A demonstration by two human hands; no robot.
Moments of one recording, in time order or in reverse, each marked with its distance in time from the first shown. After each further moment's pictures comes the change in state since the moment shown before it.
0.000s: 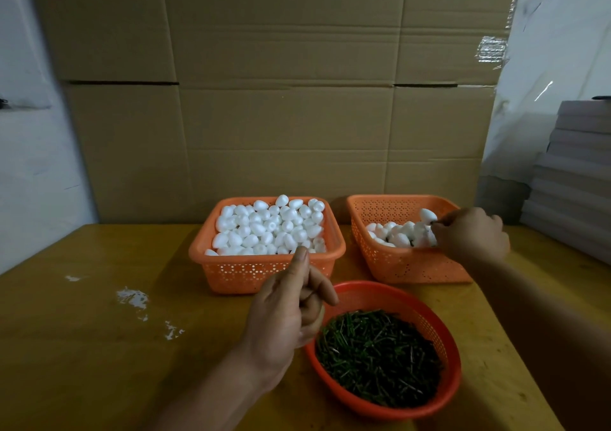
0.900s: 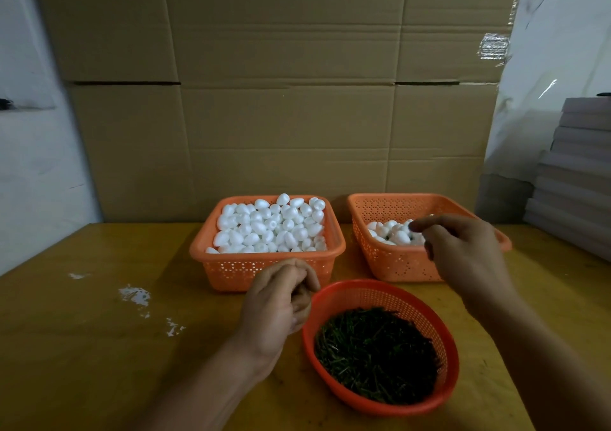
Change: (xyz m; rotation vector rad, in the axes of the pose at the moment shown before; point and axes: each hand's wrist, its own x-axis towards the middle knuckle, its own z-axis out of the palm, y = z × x) left_hand 0.007 -0.004 -0.010 0.082 0.104 -0.005; right_hand -0.093 -0.017 -0.042 0.722 -0.167 -0.241
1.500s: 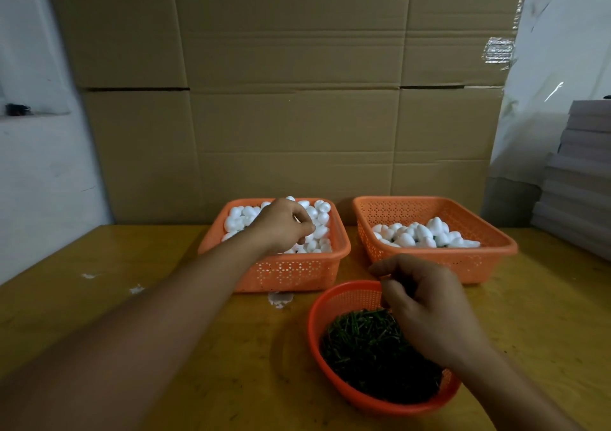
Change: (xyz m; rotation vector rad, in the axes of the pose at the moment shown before) left_hand 0.120 0.029 -0.034 0.919 -0.010 -0.084; right_hand -0.061 -0.013 0.023 -0.128 -0.249 -0.197
